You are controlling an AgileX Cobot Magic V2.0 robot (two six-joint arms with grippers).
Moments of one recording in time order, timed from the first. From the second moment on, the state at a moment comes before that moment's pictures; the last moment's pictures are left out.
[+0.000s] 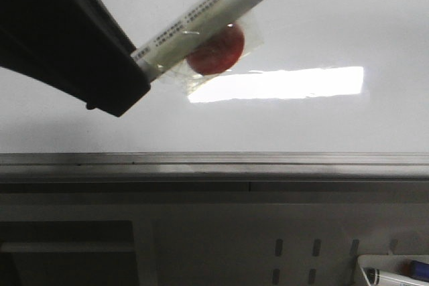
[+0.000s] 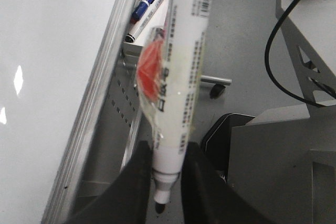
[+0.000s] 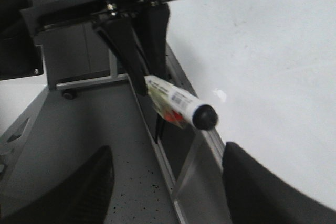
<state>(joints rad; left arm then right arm) -0.78 1.15 -0.88 -0.58 0.80 0.95 0.59 0.70 -0.71 0.74 0.72 -1.05</state>
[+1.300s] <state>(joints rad) -0.78 1.10 -0.88 -0.67 0.88 1.35 0.81 0.97 -0.82 0.70 0.66 -1.09</state>
